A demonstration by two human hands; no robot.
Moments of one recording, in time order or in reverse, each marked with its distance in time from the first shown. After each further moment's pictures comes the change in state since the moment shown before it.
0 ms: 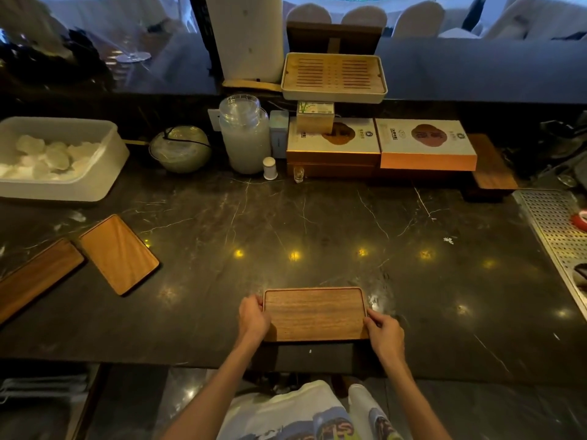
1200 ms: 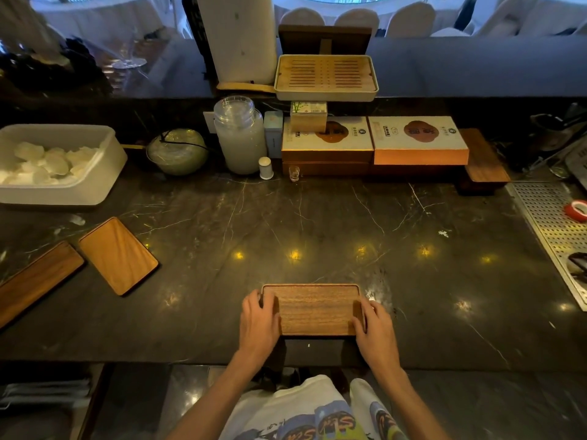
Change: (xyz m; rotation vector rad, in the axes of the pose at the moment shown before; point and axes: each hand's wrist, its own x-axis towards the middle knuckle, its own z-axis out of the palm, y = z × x) left_hand -0.029 -0.022 0.015 0.352 0.080 0.522; right_hand -0.014 0.019 0.012 -0.293 0.059 -0.400
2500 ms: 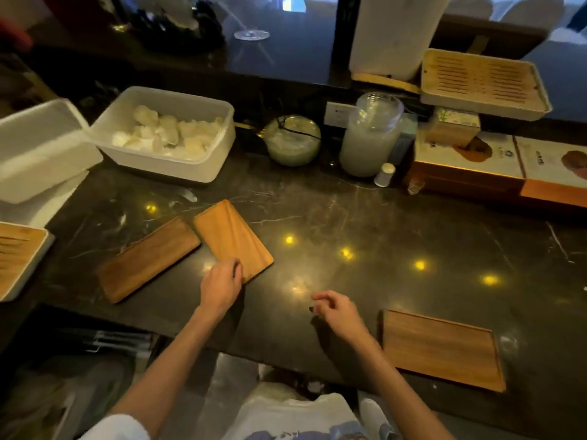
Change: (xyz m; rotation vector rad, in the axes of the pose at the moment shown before) left_hand 0.070 -0.316 -0.186 0.040 0.195 -0.258; right_hand 0.020 -0.315 0.164 0.406 -0.586 0.081
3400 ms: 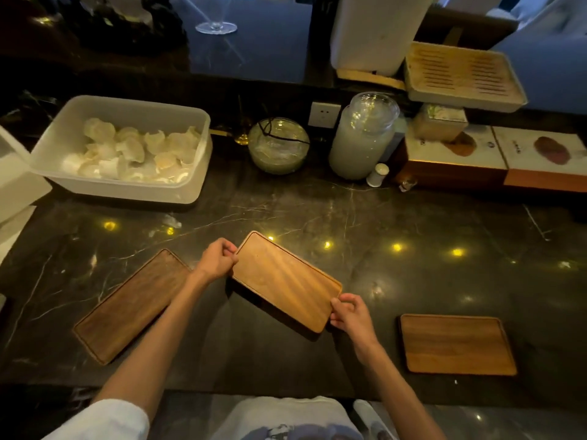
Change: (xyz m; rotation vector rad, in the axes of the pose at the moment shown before) left_hand 0.149 -0.018 -0.029 -0.513 -0.482 -0.235; right_hand 0.024 -0.026 0.033 0.559 0.347 0.239
